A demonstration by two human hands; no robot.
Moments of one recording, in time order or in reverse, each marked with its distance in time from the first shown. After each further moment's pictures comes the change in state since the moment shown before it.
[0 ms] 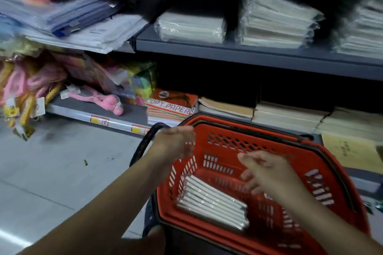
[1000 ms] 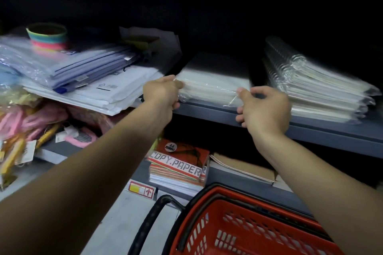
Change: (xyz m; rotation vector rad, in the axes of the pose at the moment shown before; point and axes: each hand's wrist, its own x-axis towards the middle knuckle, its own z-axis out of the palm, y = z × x) left_hand 0.160 0.214 -0.025 -0.157 0.343 0.365; right_hand 0.169 -0.225 0.050 0.206 0.599 -0.448
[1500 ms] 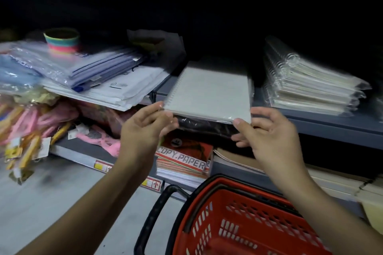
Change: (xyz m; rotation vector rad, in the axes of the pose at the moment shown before) left_hand -0.094 -0.039 -0.085 -0.204 -0.155 0.135; right_hand -0.071 0.006 -0.065 0.189 -0.380 0.002
